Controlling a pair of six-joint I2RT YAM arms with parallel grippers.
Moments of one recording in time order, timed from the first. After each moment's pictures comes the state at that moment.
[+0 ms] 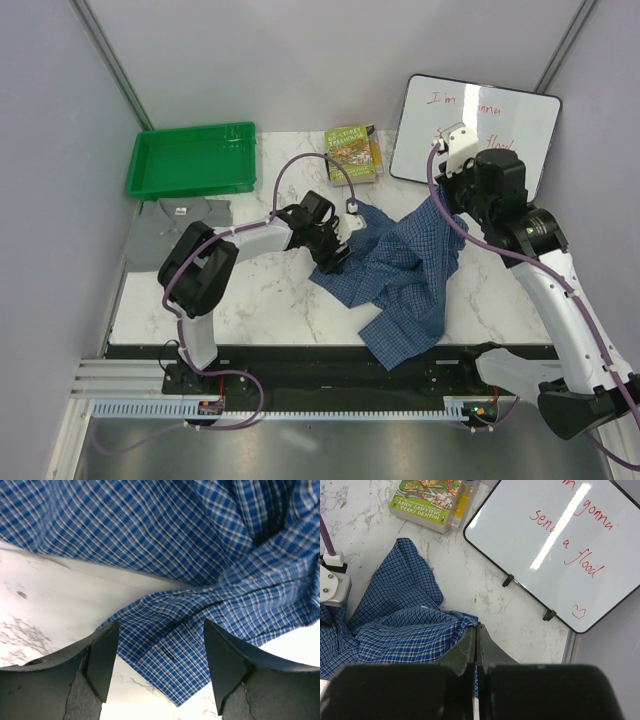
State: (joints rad) left arm -0.66 1.89 1.19 -0.30 0.44 0.45; right arm 0.32 1.09 1.35 -0.69 0.10 -0.26
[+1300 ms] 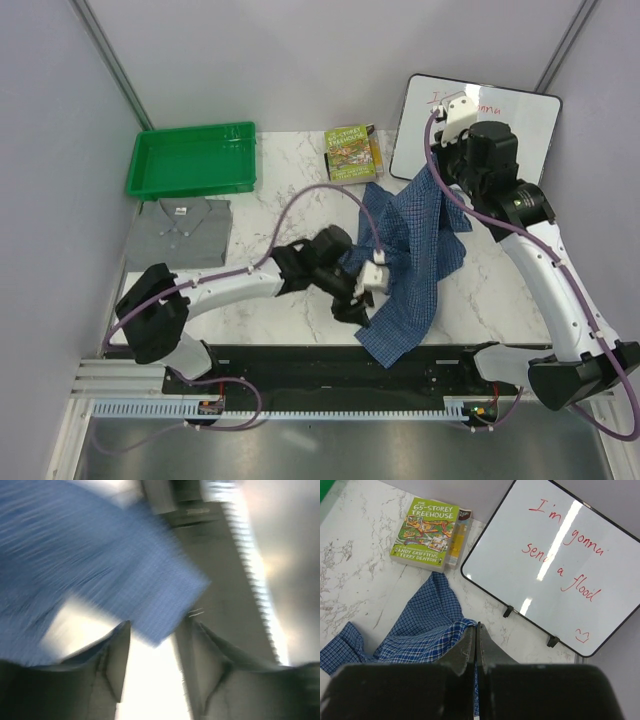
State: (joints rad) left arm -1.05 1.54 1.02 -0.25 0.78 0.43; right arm 0.32 1.24 1.48 -0.57 0.13 -0.18
